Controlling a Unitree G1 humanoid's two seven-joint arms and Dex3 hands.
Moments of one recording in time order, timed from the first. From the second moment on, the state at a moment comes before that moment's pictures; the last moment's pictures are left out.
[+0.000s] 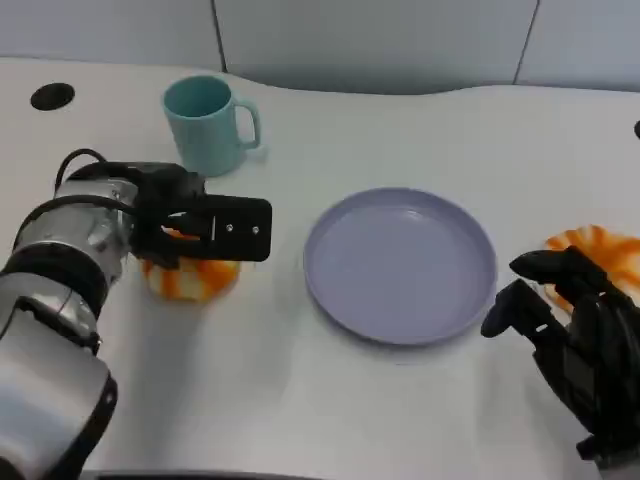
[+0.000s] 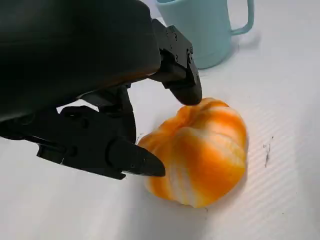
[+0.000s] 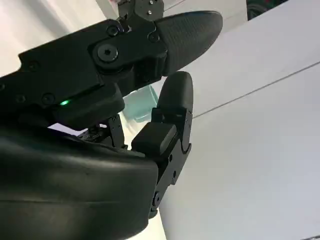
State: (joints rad) left arm -1.09 0.24 -0.55 1.38 0.74 -0.14 -0.19; right arm -0.05 0.11 -0.19 0.21 0.52 -0.14 0.52
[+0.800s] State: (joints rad) left arm -1.09 0.24 -0.55 1.38 0.74 -0.14 -0.18; right arm -0.06 0.11 -0.19 0.22 0.52 -0.15 0.51
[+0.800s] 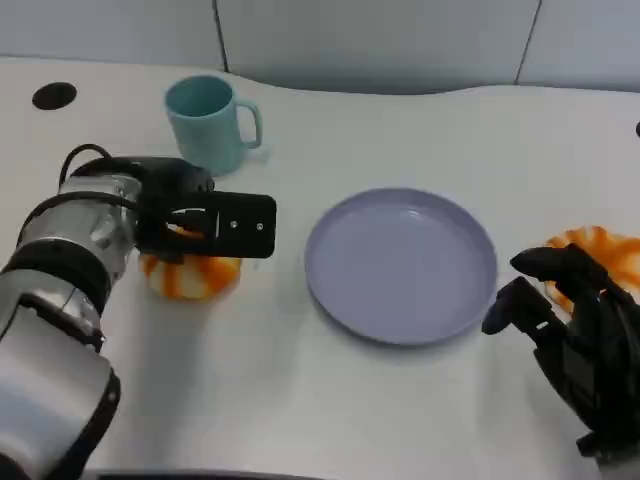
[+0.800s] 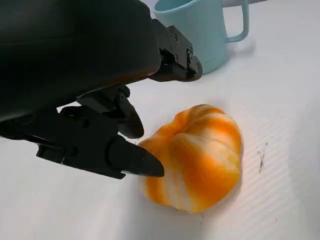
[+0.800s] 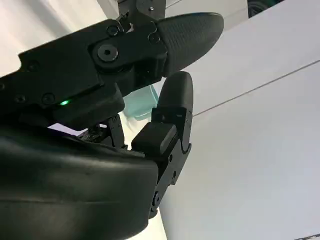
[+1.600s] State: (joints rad) left arm -1.11 0.20 -0.63 1.38 0.79 -0.03 -0.30; right arm -0.06 0.11 -0.19 0.22 0.52 -0.15 0.51
